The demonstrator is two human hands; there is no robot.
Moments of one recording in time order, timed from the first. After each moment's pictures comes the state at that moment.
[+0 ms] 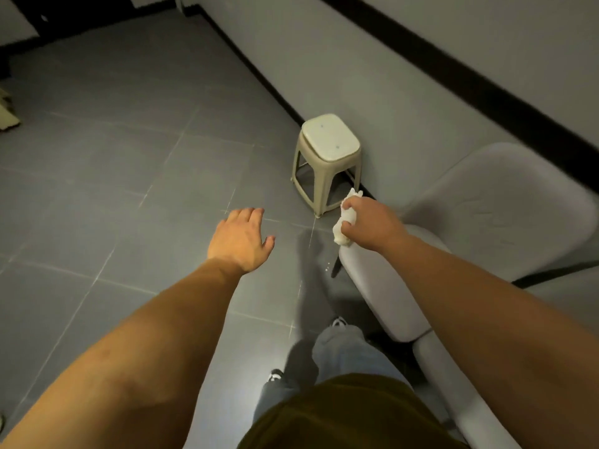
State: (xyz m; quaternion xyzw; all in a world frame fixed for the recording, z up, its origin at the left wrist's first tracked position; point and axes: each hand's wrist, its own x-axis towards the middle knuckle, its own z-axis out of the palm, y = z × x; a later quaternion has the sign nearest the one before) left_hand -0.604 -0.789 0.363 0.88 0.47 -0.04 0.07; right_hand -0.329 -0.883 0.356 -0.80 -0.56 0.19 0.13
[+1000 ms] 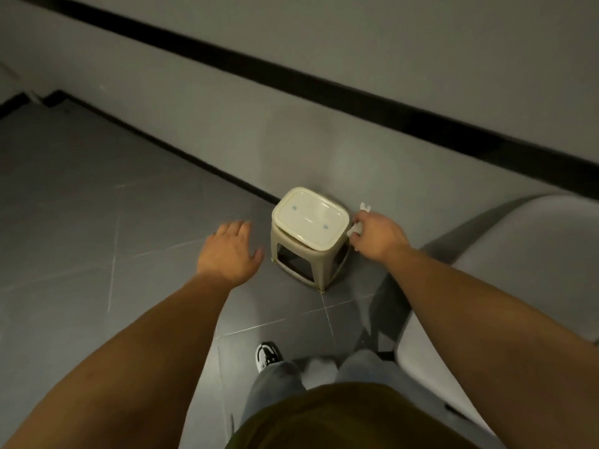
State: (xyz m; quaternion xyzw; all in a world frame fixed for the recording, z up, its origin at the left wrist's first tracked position) left_hand -0.374 -0.247 0.341 0.95 0.29 -0.08 0.04; right_hand -0.144 -0.468 0.315 -0.92 -0.34 0.17 0.12
